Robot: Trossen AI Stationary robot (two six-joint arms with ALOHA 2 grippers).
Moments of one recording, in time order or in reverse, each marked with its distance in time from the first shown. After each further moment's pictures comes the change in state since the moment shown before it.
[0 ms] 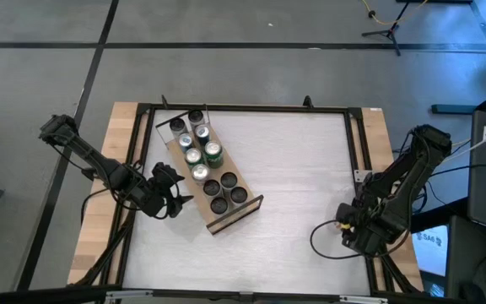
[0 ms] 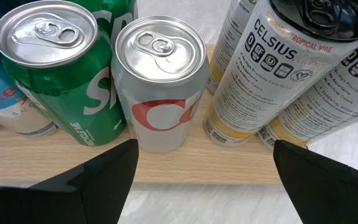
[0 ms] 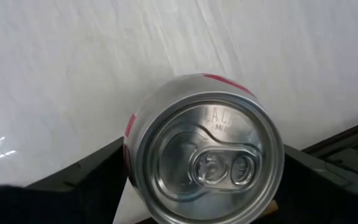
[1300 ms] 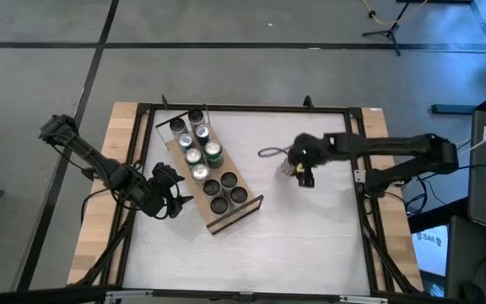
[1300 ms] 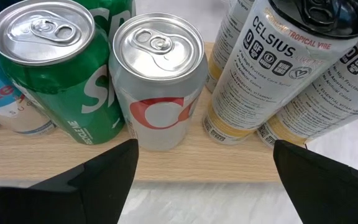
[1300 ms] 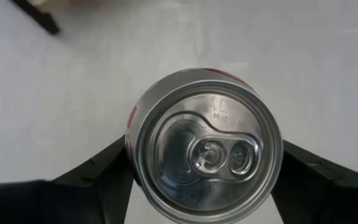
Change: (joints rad) left arm 0.000 0.000 0.000 0.000 0.008 0.001; right arm -1.137 0.015 0.010 0.542 -0.159 -1.522
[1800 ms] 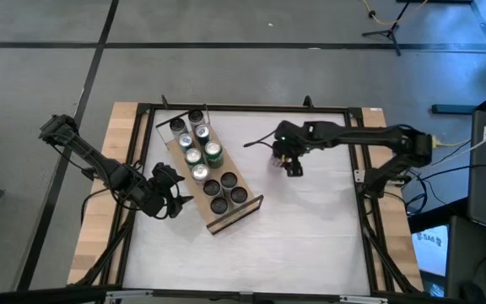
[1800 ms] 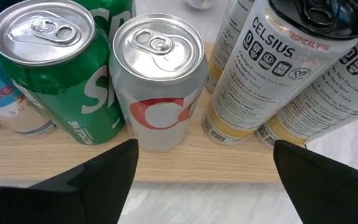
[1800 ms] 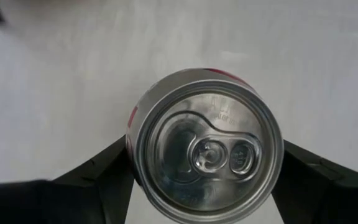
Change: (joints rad) left arm 0.000 0.000 0.000 0.000 0.000 -0.001; right arm -0.148 0.262 0.209 -0.041 -0.055 -0.261
